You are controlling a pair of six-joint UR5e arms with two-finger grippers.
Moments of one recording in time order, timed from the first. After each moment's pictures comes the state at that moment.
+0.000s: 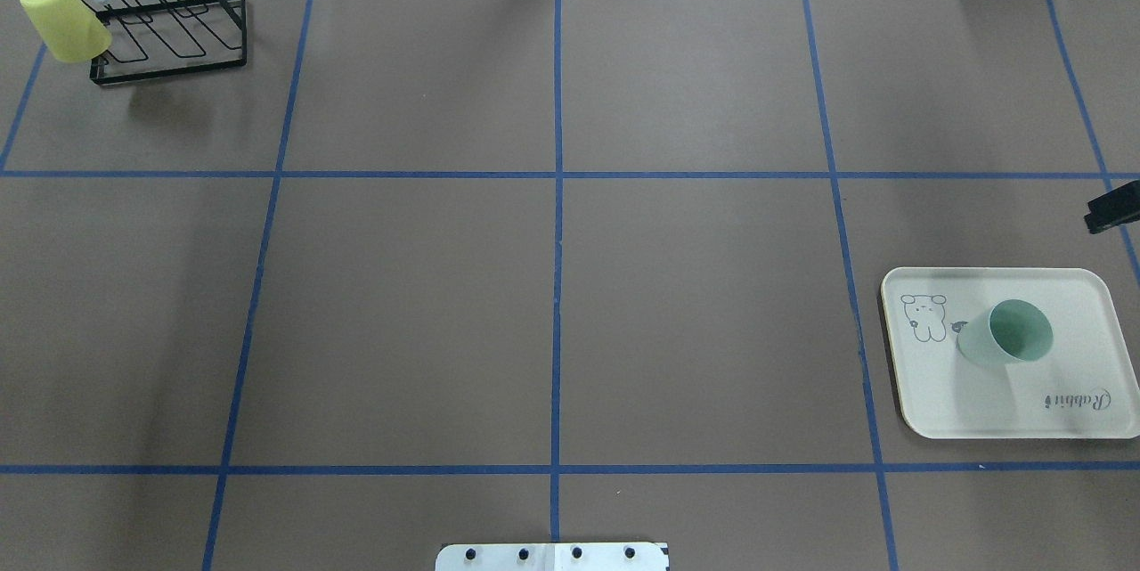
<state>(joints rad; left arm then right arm) -1.52 -1.47 -1.66 -1.65 -2.37 -0.01 1.25 -1.70 2.04 -1.61 2.14 0.27</state>
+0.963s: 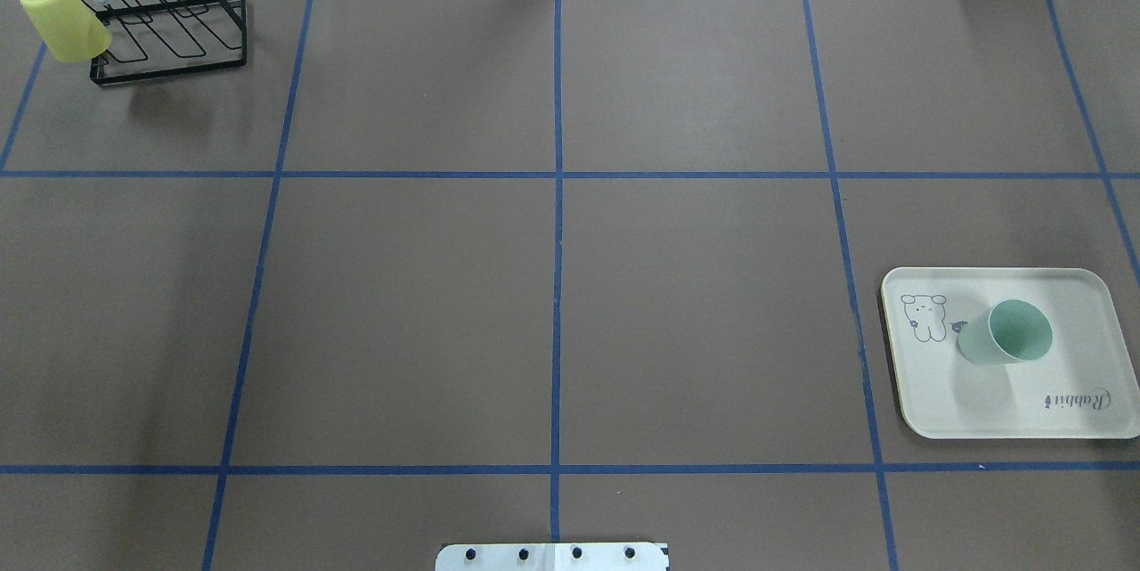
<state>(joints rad) -1.52 -1.45 -1.67 -1.68 -2.35 0.00 1.58 -1.79 1.84 -1.62 2.19 -0.12</state>
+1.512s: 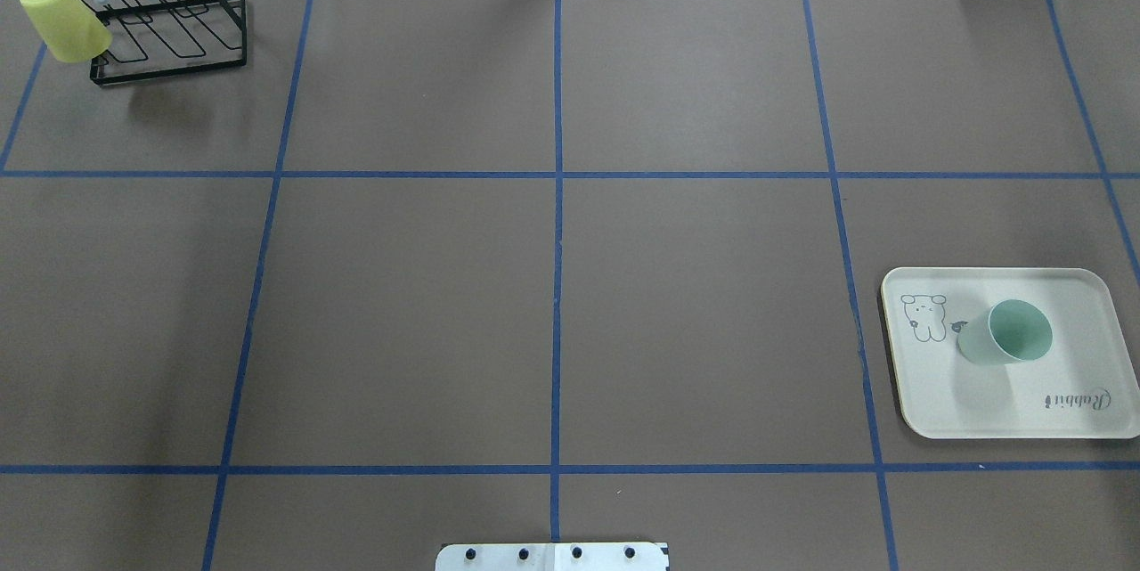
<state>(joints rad) -1.54 -1.45 -1.70 -1.67 -2.36 0.00 1.58 -1.79 1.84 -1.62 2.19 -0.11</state>
